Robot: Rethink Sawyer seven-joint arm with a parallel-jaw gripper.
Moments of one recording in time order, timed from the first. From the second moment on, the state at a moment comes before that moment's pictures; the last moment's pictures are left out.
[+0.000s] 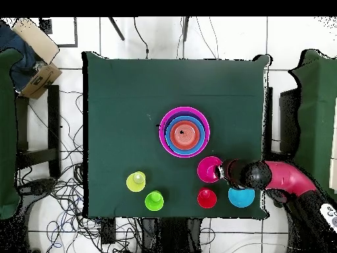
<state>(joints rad) -1.14 -0.48 0.62 1.79 -0.76 0.75 1.43</state>
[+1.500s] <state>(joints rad) -0.91 -0.64 0.64 1.63 -0.63 1.08 1.43</state>
